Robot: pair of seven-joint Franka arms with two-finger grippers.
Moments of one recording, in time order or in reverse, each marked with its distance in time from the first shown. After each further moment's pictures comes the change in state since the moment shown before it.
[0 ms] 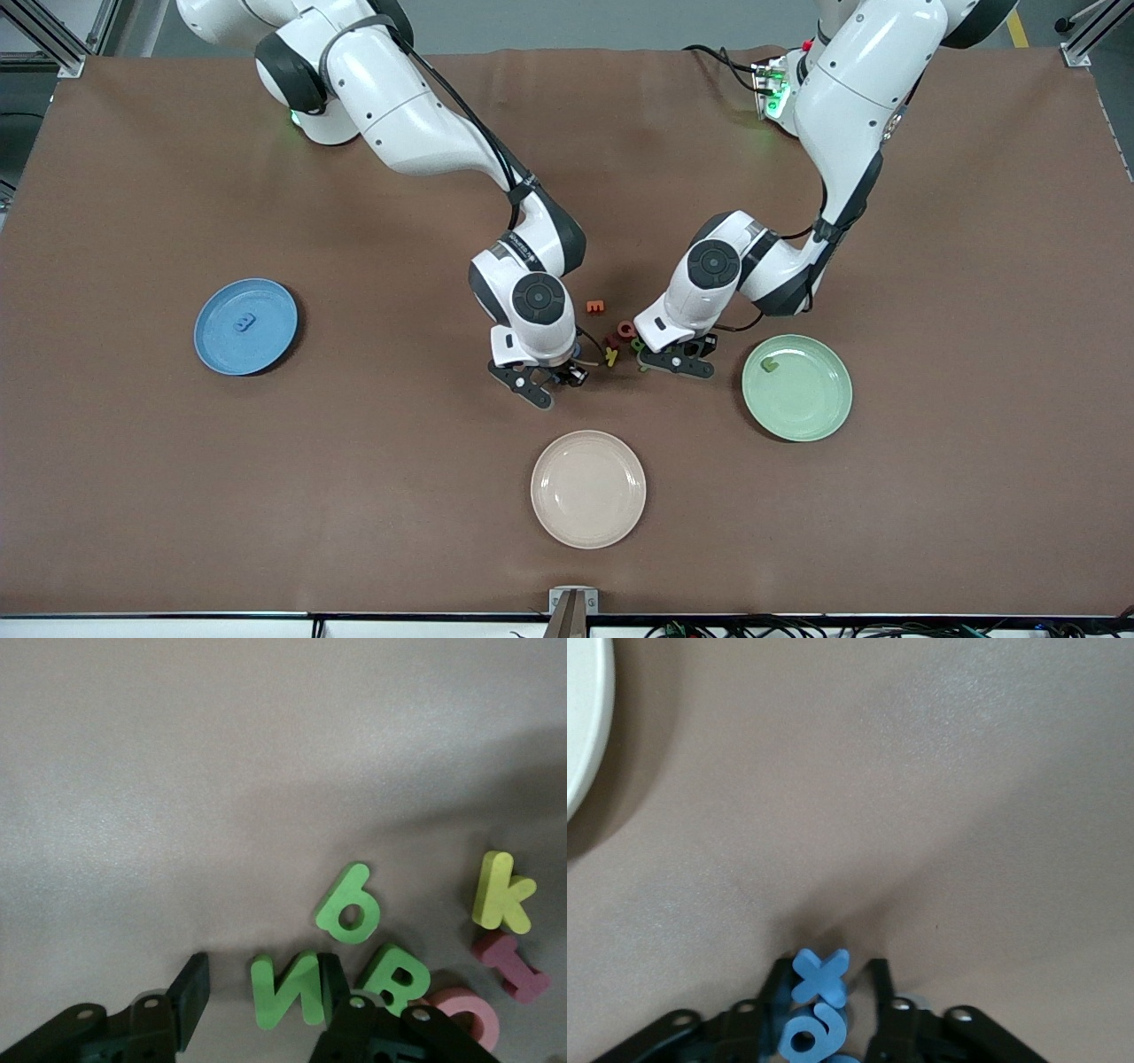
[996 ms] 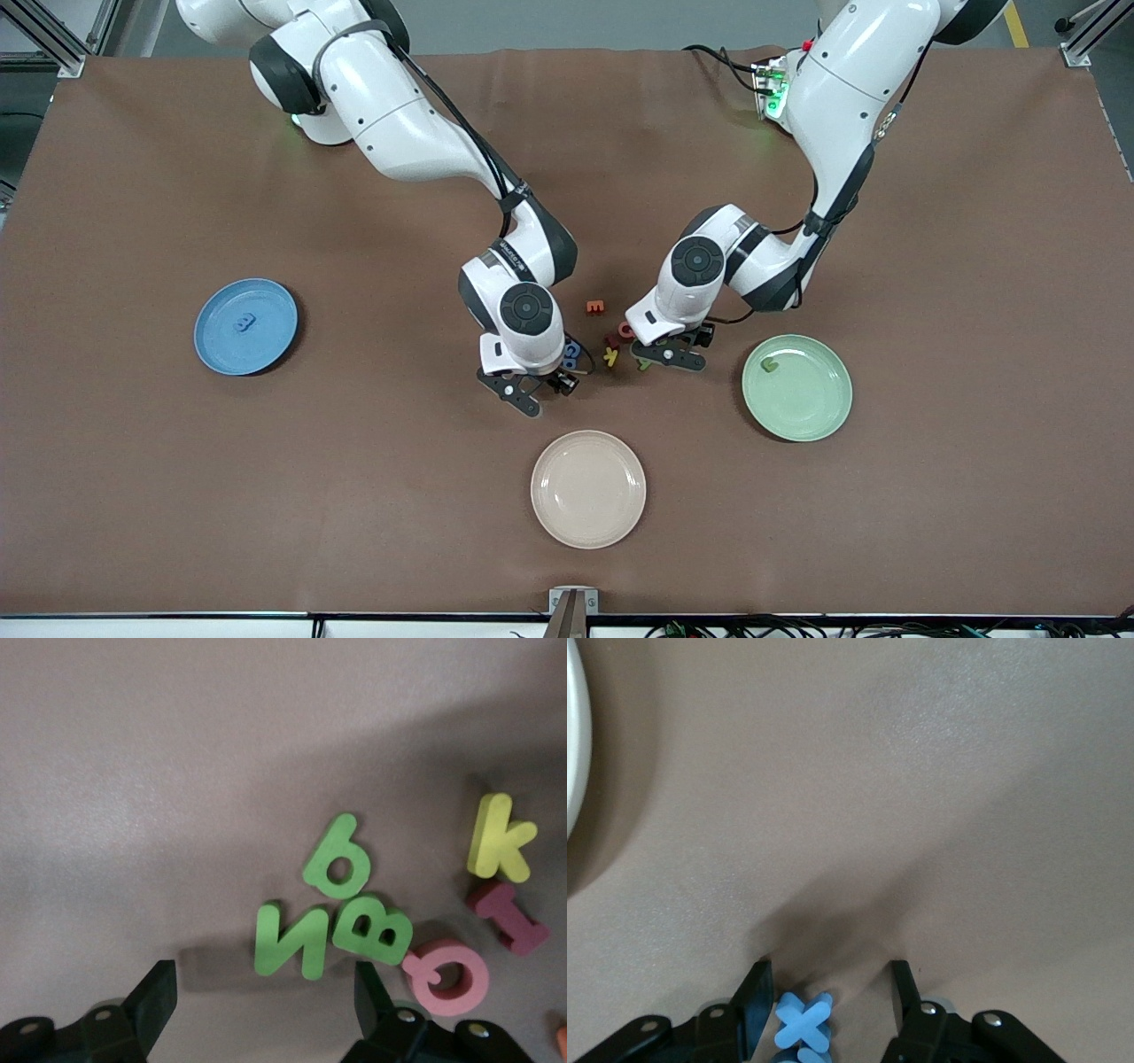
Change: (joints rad) left arm -0.031 -0.011 0.000 0.003 -0.001 -0.097 -0.007; right arm -0.025 0.001 -0.002 -0.006 0.000 0.001 -0.017
